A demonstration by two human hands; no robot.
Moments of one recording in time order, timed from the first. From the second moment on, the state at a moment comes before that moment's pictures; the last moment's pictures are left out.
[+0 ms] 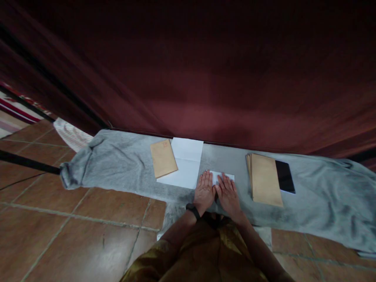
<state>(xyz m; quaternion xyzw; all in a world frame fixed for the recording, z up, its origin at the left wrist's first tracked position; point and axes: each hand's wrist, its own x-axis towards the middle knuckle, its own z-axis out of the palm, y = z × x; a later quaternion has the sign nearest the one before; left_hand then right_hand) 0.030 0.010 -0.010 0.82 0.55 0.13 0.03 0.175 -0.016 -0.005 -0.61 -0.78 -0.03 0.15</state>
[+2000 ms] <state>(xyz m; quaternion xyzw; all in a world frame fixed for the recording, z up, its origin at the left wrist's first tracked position) -0.013 -0.019 0.045 0.08 0.53 0.48 0.69 0.177 -0.011 0.008 -0.63 -0.55 0.34 0.43</state>
